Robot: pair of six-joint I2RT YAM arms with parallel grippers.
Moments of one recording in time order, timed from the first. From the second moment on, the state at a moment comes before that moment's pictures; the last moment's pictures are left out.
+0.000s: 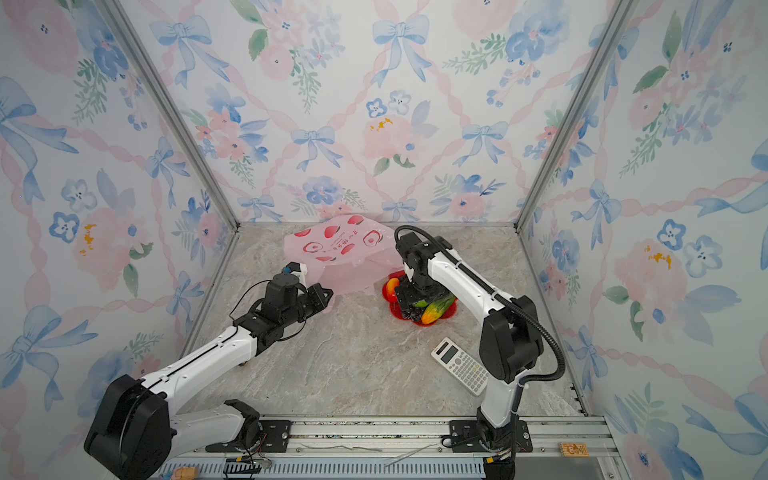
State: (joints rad) left arm -0.46 1.21 0.69 -0.02 0.11 -0.86; right arm 0.53 1.84 1.64 -1.28 0.07 0.17
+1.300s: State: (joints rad) left arm -0.46 1.19 0.69 -0.02 0.11 -0.86; right arm 0.47 2.00 1.74 -1.27 0.10 0.21
